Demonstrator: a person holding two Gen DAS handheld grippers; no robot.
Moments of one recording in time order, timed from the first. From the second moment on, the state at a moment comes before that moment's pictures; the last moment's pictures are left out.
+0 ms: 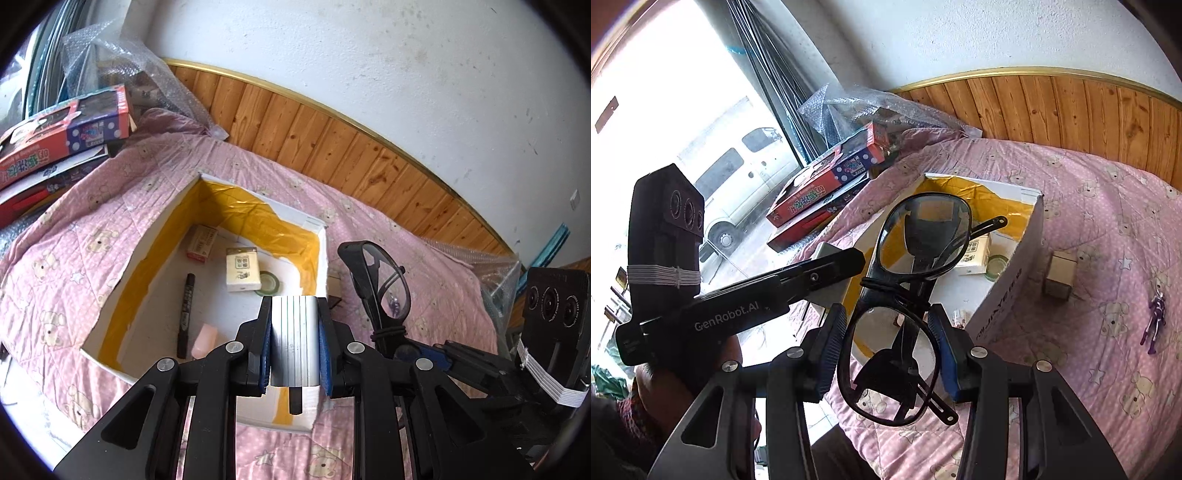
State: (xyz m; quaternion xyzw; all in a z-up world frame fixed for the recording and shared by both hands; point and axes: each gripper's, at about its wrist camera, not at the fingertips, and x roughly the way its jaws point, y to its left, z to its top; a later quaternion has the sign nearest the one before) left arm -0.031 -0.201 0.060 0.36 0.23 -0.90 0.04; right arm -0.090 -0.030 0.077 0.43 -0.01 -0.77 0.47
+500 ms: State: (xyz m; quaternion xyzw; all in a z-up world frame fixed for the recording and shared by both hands) left arm -0.092 -0.265 0.022 0.42 0.29 -0.86 0.07; right arm -0.148 -0.095 0.039 0.48 0.03 -0.75 0.46
